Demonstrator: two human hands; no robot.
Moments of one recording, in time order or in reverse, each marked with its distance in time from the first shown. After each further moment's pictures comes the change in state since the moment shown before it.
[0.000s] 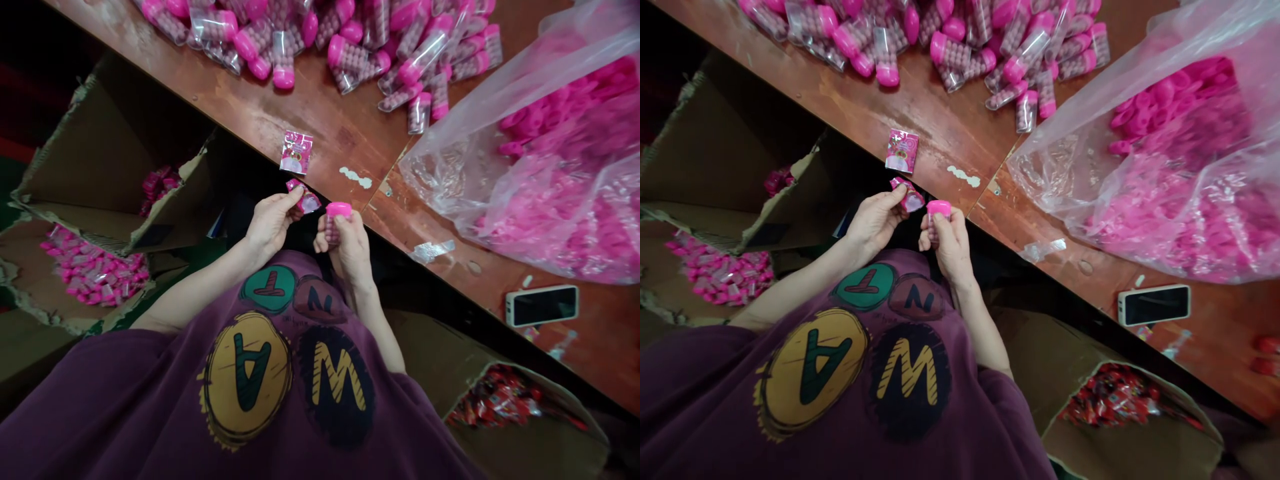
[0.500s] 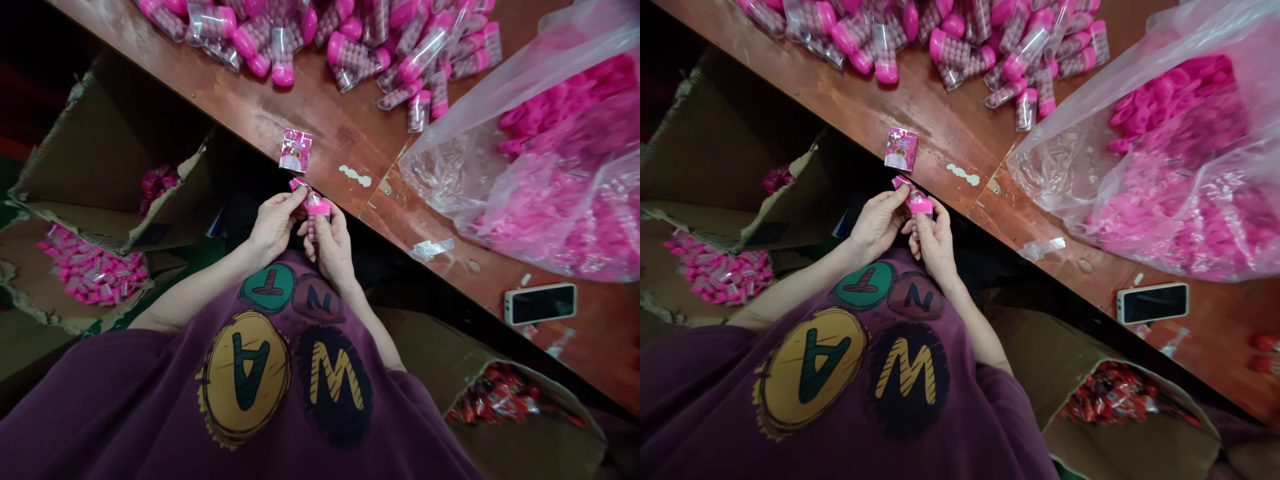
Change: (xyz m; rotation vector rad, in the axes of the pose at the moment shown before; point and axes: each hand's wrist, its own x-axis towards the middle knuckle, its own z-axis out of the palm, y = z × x) left_hand -0.008 -0.004 0.006 -0.029 -0.033 -0.006; right_hand -0.003 0.022 0.014 -0.052 0.001 0.020
